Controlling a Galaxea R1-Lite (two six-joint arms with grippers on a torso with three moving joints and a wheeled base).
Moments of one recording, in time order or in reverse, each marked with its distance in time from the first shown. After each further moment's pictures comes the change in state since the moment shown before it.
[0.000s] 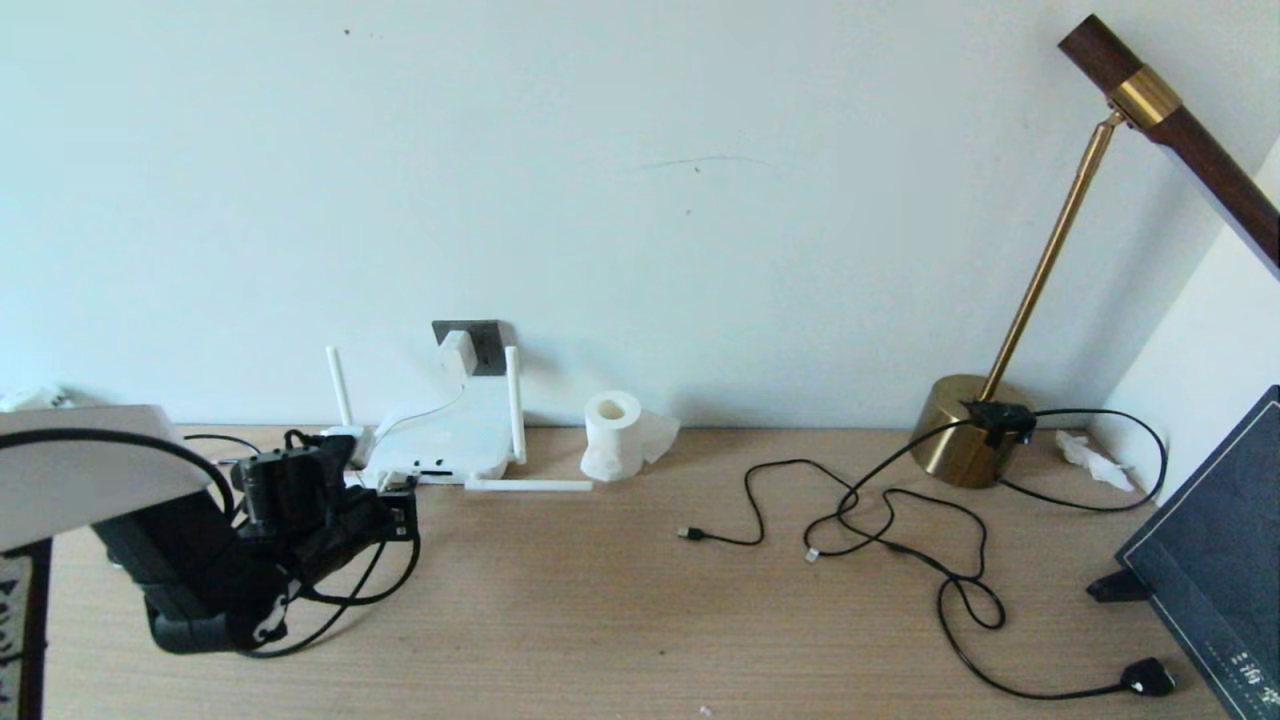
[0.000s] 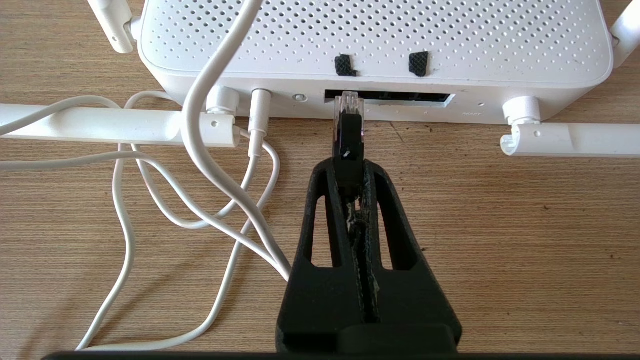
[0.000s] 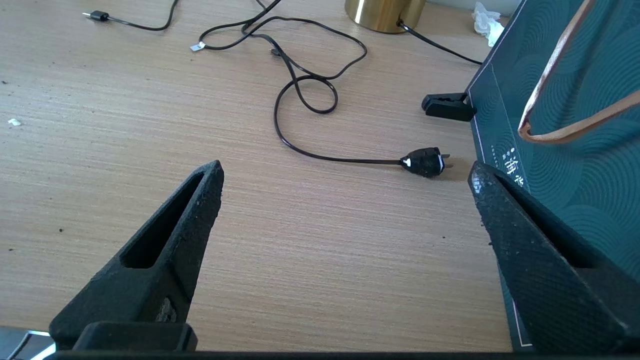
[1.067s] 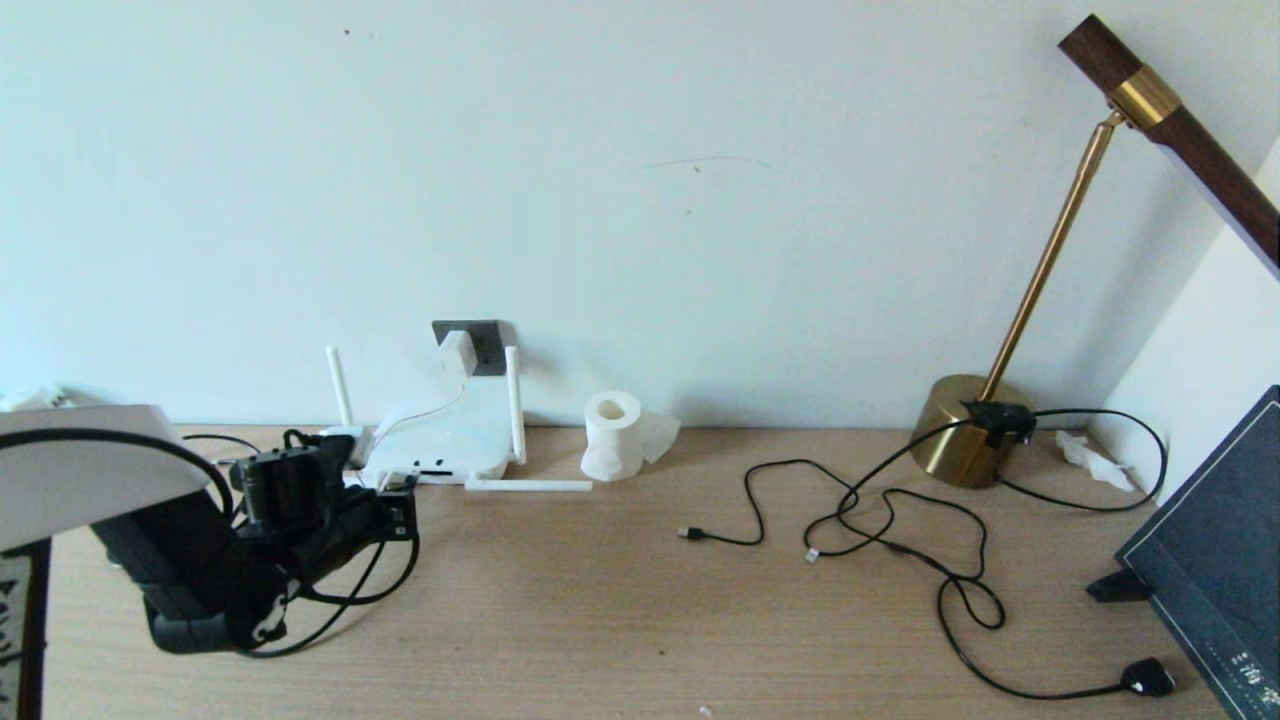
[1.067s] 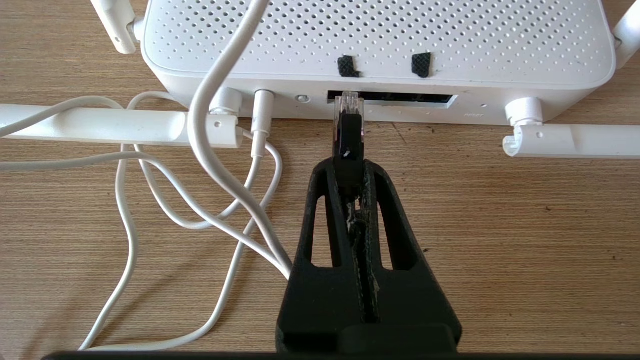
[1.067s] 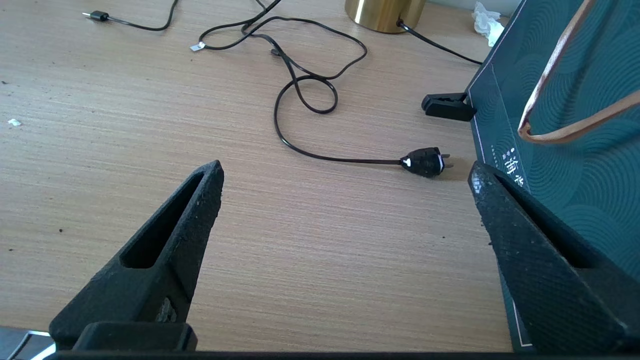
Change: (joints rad) left arm 0.003 0.000 -0.001 0.000 -0.001 0.000; right arm 0.000 0.000 0.000 0.000 0.000 0.001
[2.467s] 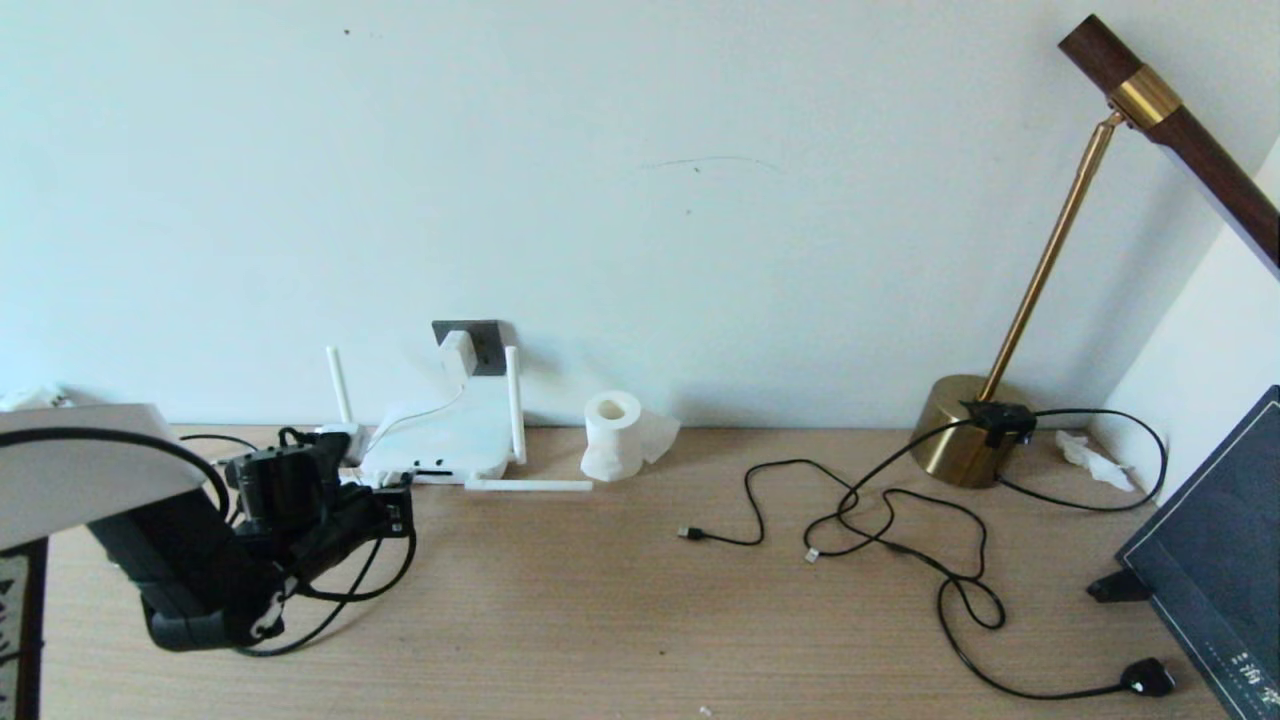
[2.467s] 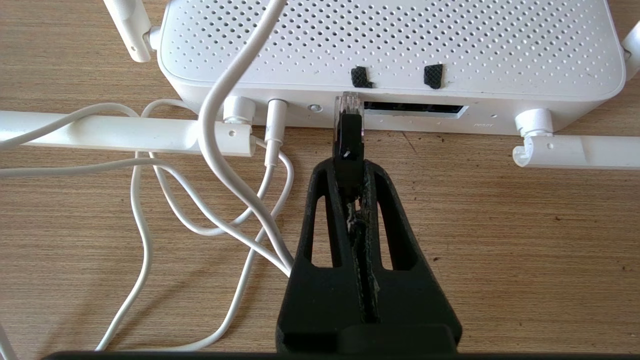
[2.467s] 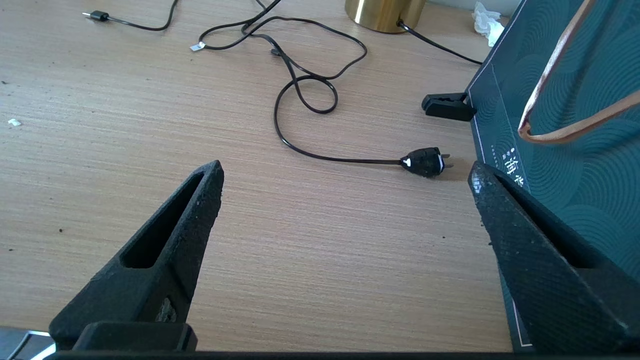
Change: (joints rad) left arm 0.010 0.000 -0.010 0.000 0.000 0.000; right arm 0.000 0.000 0.000 0.000 0.000 0.000
